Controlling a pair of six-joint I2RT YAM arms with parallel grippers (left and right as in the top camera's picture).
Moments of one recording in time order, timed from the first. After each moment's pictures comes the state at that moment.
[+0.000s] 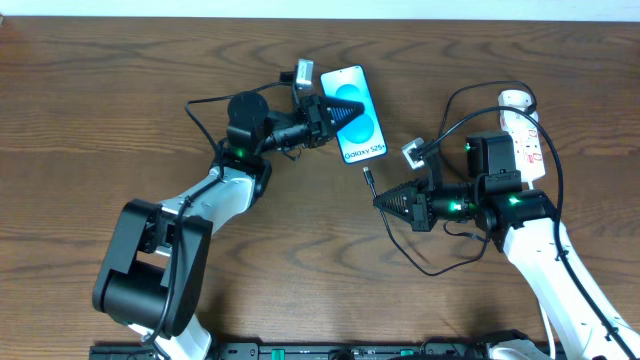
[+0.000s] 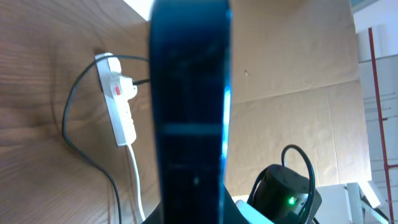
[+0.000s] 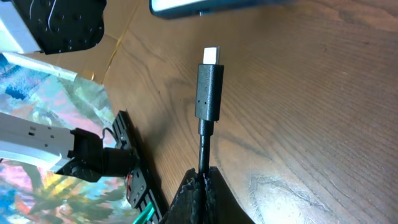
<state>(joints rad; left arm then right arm) -0.32 1.81 0.92 0.93 0.93 -1.37 0.19 1.29 0.82 -0.53 -0.99 -0.01</state>
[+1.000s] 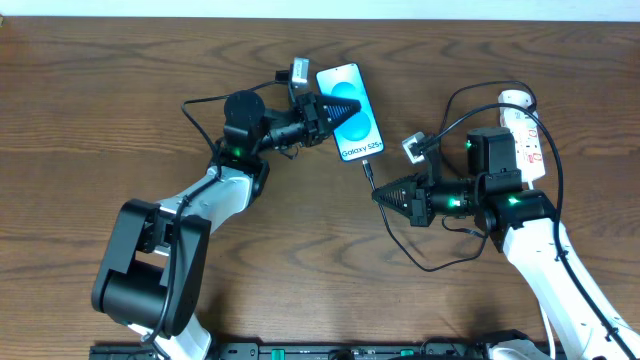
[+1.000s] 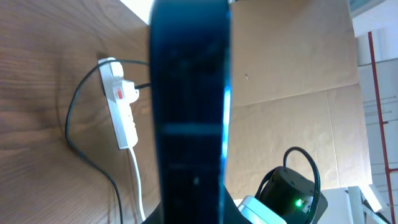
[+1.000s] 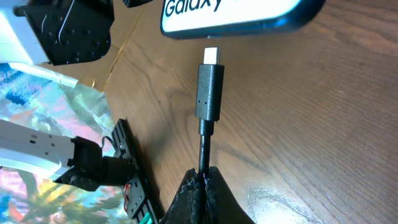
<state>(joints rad) -0.32 1.81 0.92 0.93 0.93 -1.37 0.19 1.29 0.82 -0.46 -0.99 0.03</state>
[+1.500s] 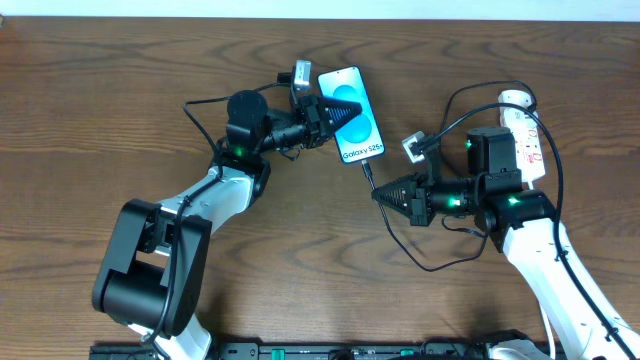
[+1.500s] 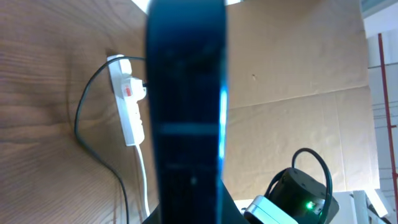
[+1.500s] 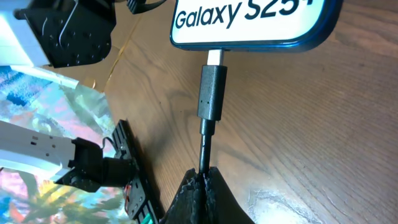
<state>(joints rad) -0.32 1.81 0.92 0.88 0.93 -1.34 0.19 1.29 0.82 -0.45 -0.99 0.04</state>
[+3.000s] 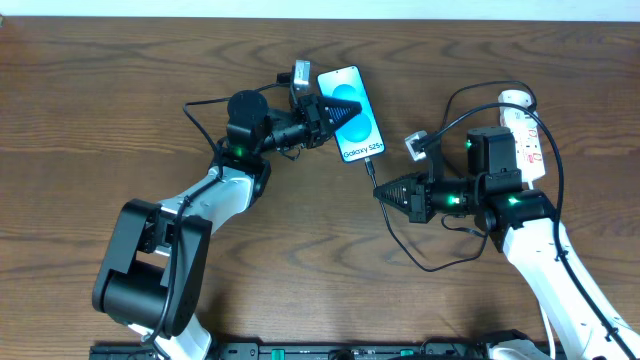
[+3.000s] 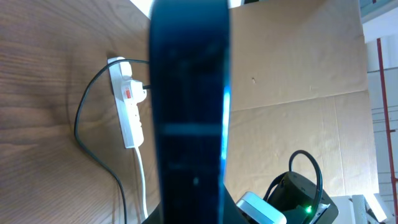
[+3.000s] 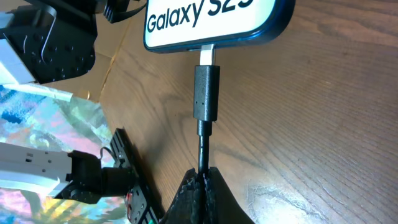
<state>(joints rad) -0.32 1.81 0.92 0.88 0.91 -1.36 0.19 1.29 0.82 -0.45 -0.95 0.13</state>
